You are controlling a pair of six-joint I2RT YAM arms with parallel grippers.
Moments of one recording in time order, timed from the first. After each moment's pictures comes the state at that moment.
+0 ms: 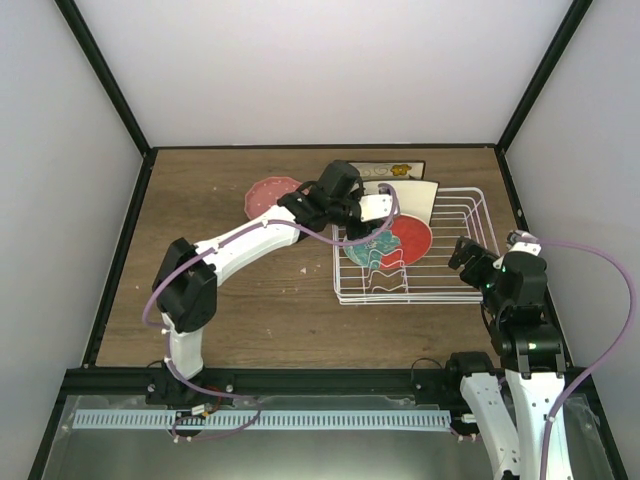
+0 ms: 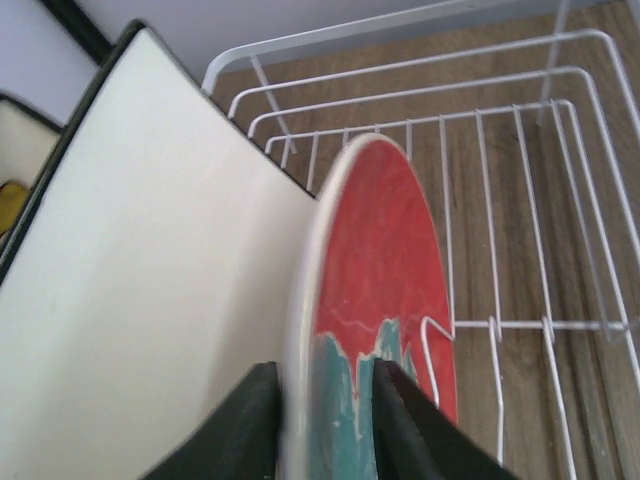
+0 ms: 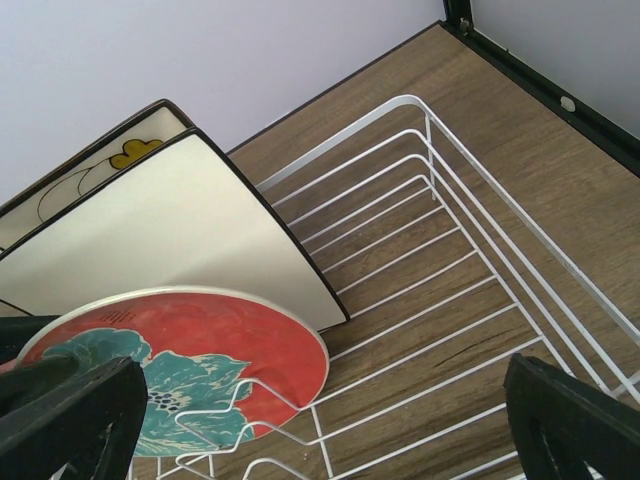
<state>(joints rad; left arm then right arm) -0.82 1.91 1.64 -0.35 0.38 0.59 0.03 0.45 0.82 -0.81 0.09 0.52</state>
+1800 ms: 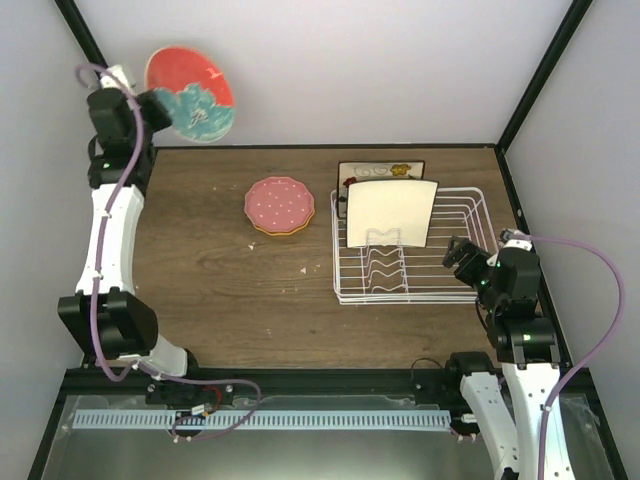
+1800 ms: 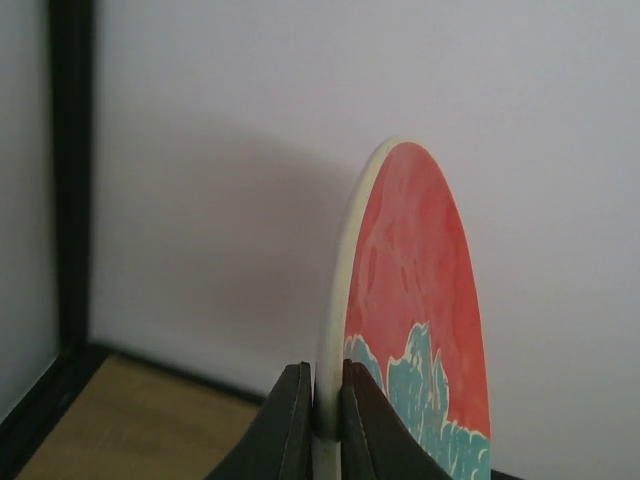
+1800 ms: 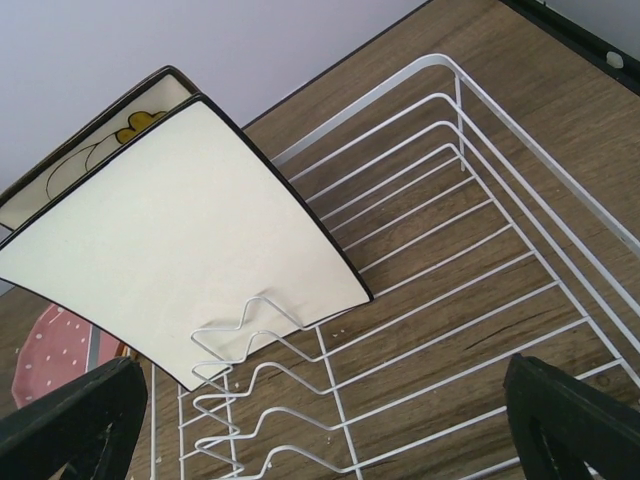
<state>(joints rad) 0.06 1.53 1.68 -0.22 0.05 -0.32 0.03 0.48 0.78 -0.77 0.03 0.56</state>
